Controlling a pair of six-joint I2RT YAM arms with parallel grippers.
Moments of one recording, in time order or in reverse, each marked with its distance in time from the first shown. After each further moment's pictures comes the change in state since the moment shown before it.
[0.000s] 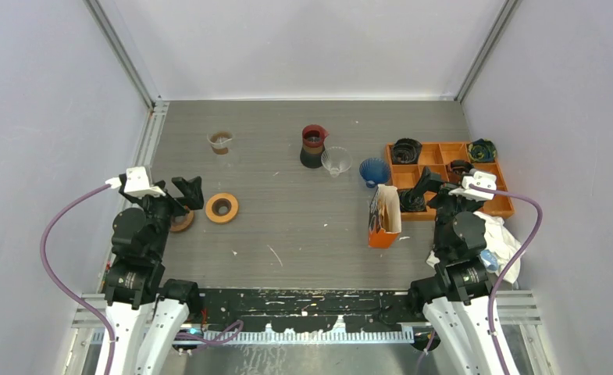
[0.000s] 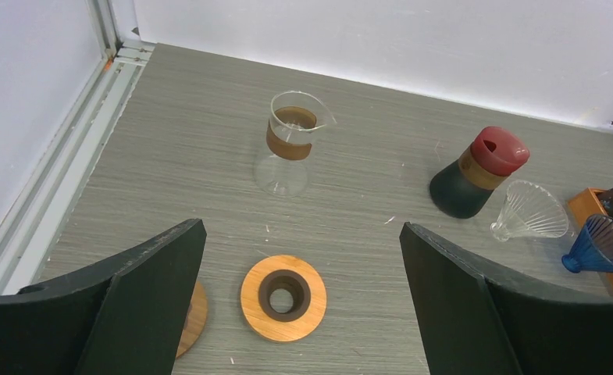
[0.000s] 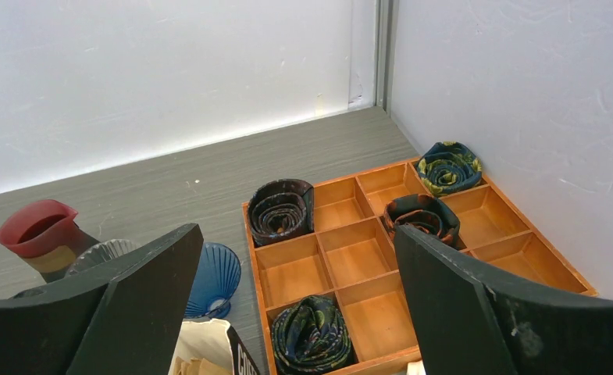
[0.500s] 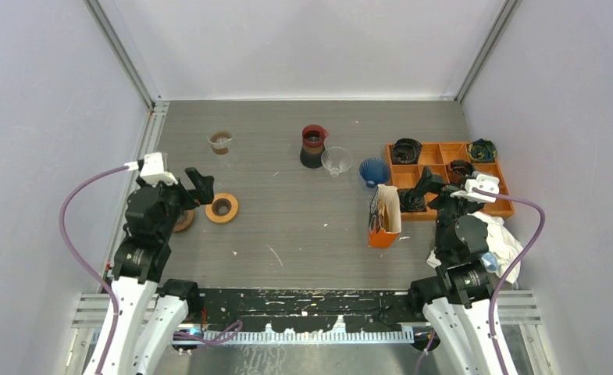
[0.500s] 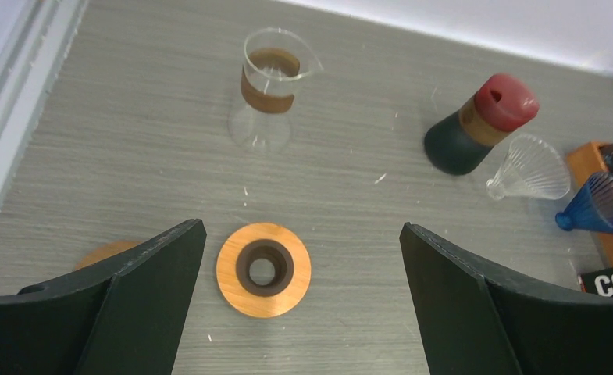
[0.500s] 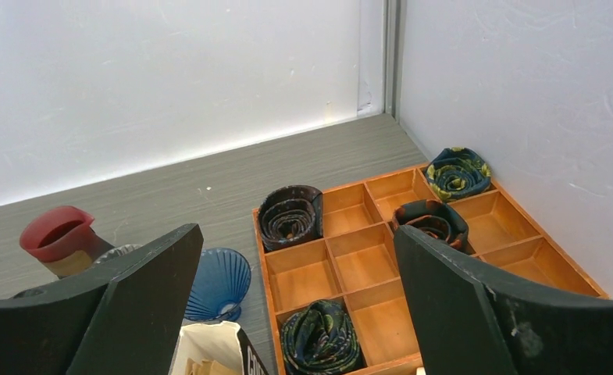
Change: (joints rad) left arm 0.000 0.142 0.000 0.006 0.066 -0.046; right arm 0.000 -0.021 0.000 0.000 -0.013 0.013
